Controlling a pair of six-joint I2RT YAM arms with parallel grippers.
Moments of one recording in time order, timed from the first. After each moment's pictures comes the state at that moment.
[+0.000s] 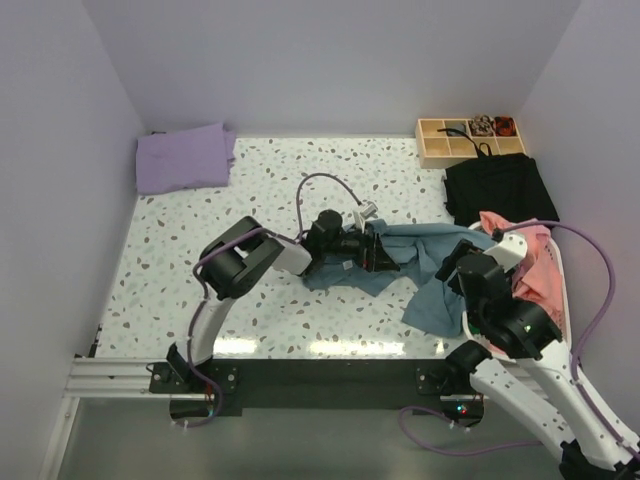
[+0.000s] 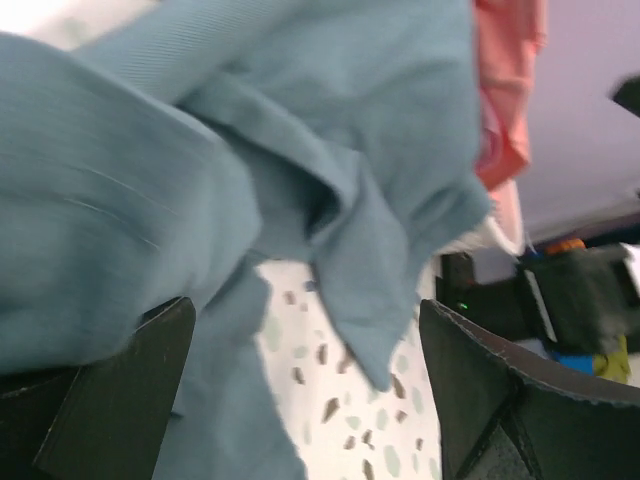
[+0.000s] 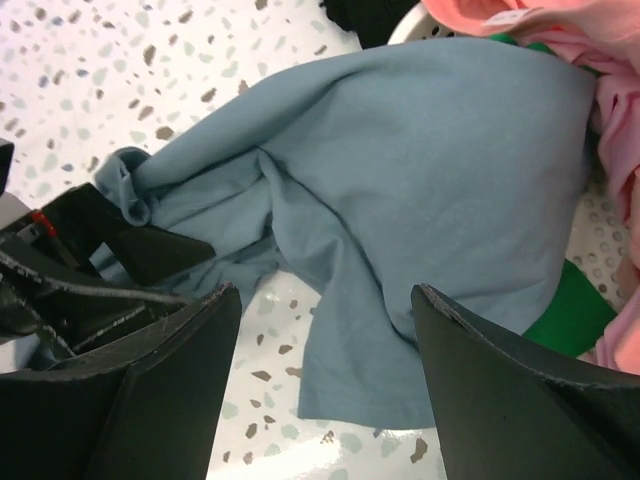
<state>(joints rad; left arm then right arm) -0.78 2.21 1.14 0.93 0.78 -0.74 0.59 0.52 0.77 -0.90 0.72 0.75</state>
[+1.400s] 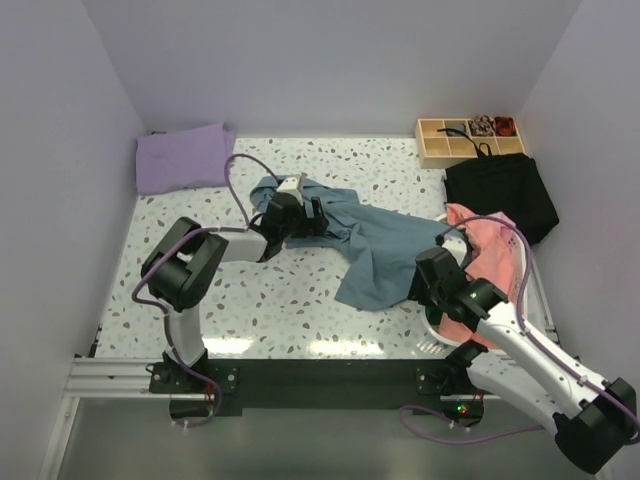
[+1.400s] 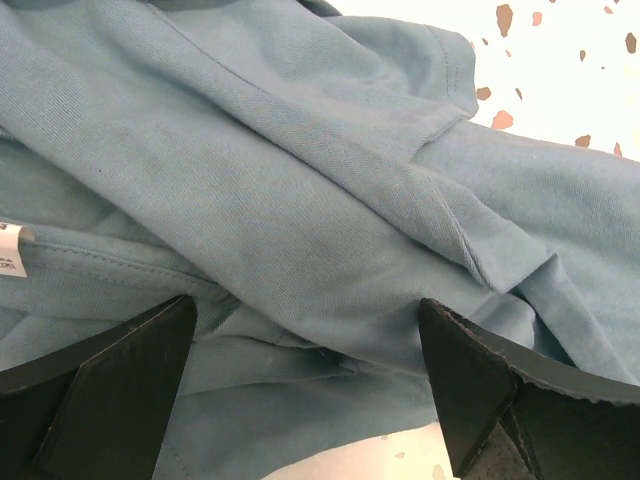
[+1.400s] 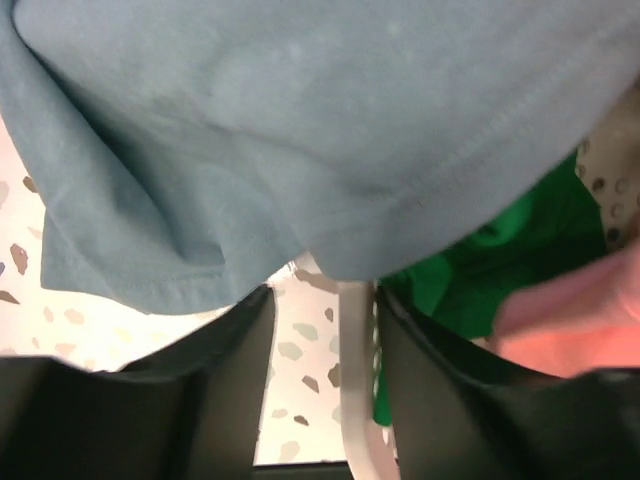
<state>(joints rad) -0.54 1.90 0.94 0.41 -0.06 -0.51 0.59 0.83 0.59 -0.74 0.36 0.74</state>
